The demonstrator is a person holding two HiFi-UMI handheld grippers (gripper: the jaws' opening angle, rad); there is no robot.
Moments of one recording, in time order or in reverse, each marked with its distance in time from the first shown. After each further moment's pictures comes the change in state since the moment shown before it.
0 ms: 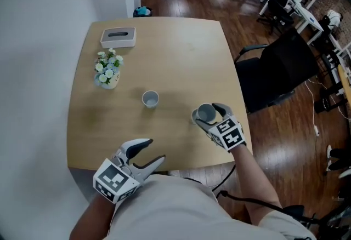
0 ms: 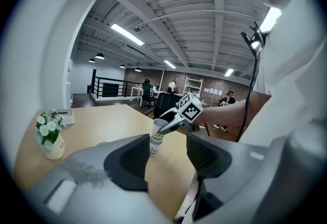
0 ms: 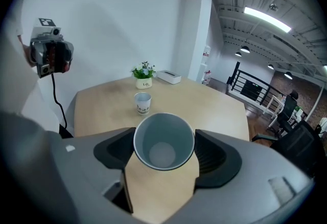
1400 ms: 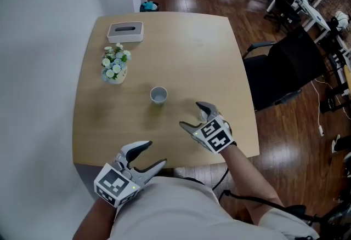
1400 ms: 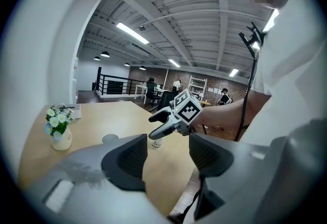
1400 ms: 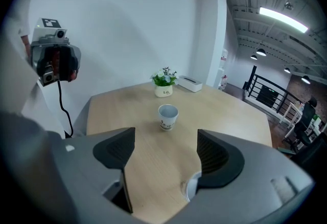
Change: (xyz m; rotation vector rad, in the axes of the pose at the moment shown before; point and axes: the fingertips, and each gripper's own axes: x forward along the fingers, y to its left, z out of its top) left arm -0.022 0.007 -0.019 -0.038 0.014 0.039; right arm 0.037 0.085 0.054 -0.074 -0.056 0.147
